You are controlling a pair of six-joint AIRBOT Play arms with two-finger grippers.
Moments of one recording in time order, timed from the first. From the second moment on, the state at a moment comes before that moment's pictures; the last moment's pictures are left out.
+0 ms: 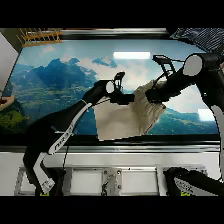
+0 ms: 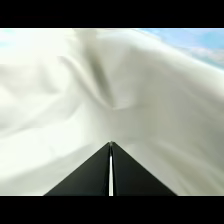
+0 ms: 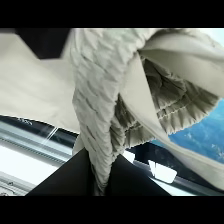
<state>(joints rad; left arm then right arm) -0.62 -1.89 1.66 1.11 -0.92 -1.78 0.25 -1.29 1.51 -1.36 1.58 1.57</state>
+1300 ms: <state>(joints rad) -0.07 -1.01 0.89 1.24 -0.91 -1.76 0.61 -1.52 1.41 -1.16 1.17 1.49</state>
